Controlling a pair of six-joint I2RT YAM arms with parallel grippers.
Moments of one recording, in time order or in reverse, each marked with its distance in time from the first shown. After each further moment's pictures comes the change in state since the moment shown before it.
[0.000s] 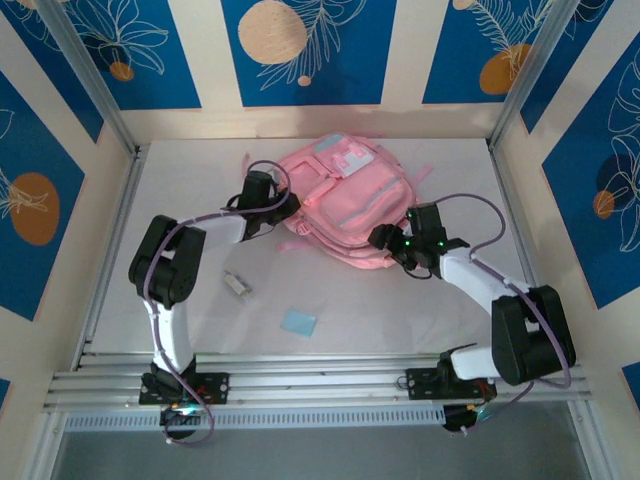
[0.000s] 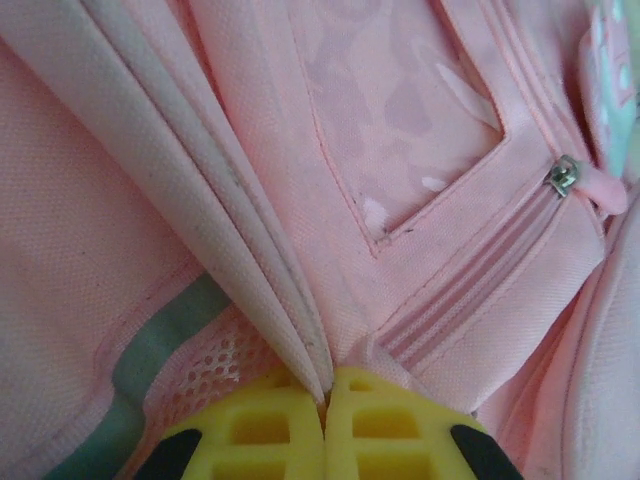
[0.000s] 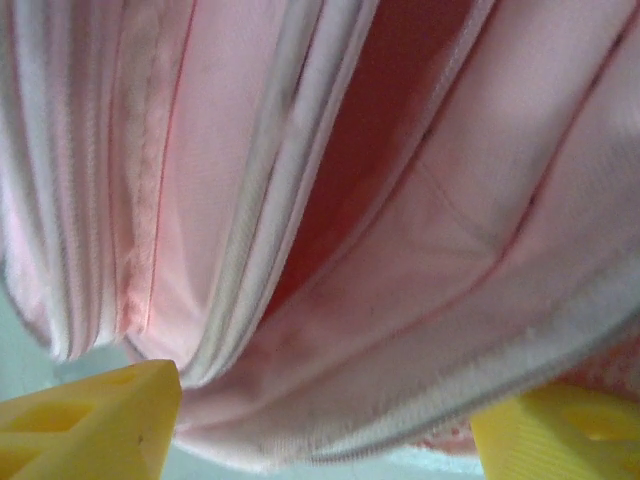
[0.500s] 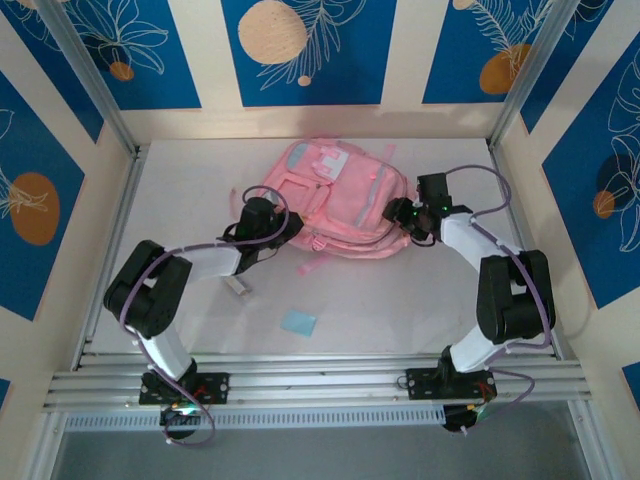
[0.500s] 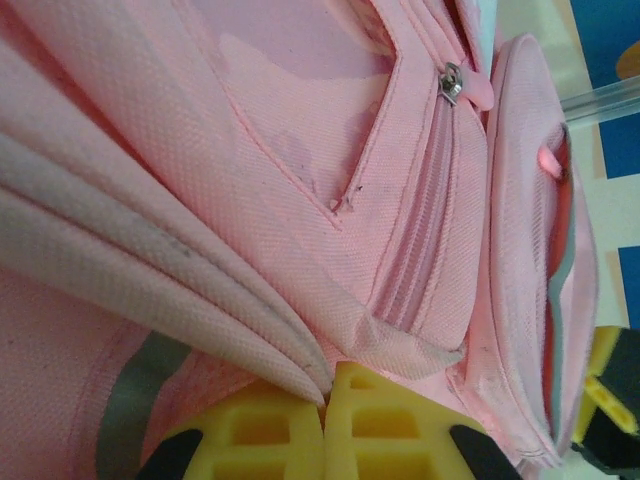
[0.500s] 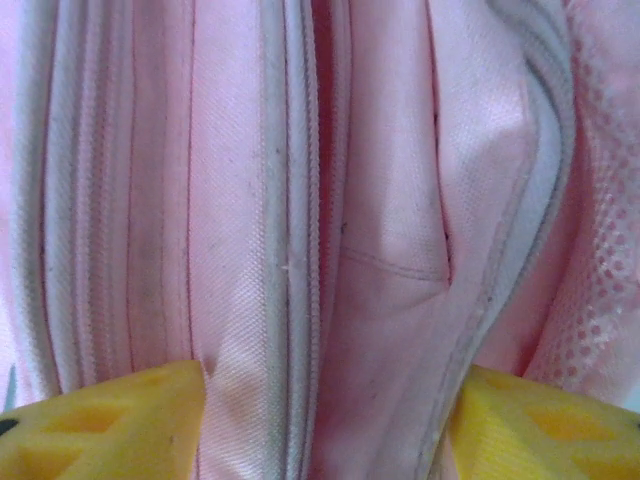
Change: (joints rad) left arm -0.124 -0.241 -0.311 0.167 -0.098 -0.184; right arm -0.109 0.210 0.285 -0.116 0.069 -0.117
